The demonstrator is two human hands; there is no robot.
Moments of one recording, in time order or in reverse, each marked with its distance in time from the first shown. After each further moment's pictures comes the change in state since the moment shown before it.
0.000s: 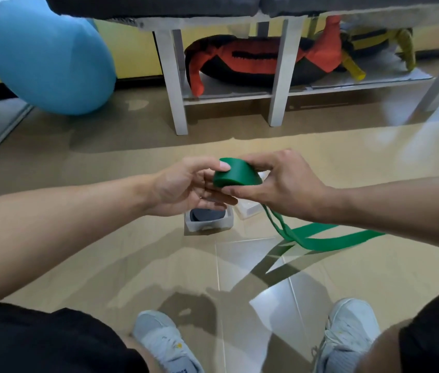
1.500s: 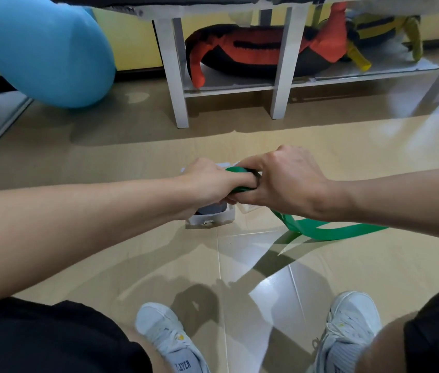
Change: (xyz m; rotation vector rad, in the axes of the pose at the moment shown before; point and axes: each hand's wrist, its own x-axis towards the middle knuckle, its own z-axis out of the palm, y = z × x) left_hand 0.013 -0.010 0.039 0.443 0.394 0.041; right_hand -0.002 -0.006 0.004 -0.504 -0.031 -0.029
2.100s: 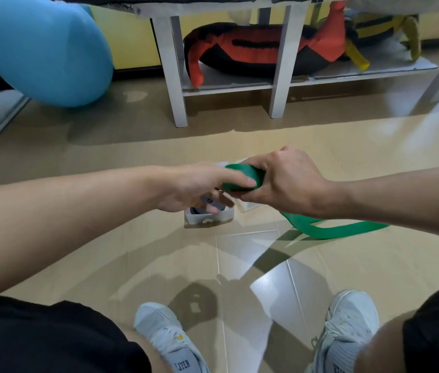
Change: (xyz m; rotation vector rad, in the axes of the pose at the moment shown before) left_hand 0.002 -0.001 -0.021 0.036 -0.364 -0.030; right_hand -0.001 0.012 0.008 0.164 -0.044 0.041
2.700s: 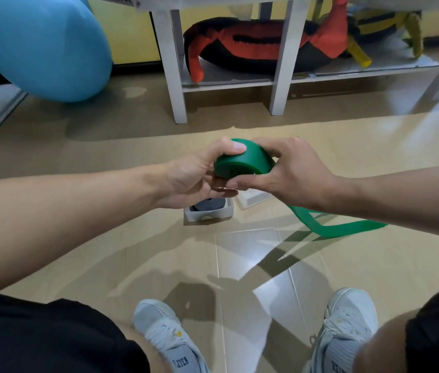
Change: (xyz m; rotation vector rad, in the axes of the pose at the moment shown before) left_hand -0.001 -0.004 -0.002 -0.398 -0.006 0.160; right_hand 0.000 0.000 -0.004 0.325 0.042 0.038
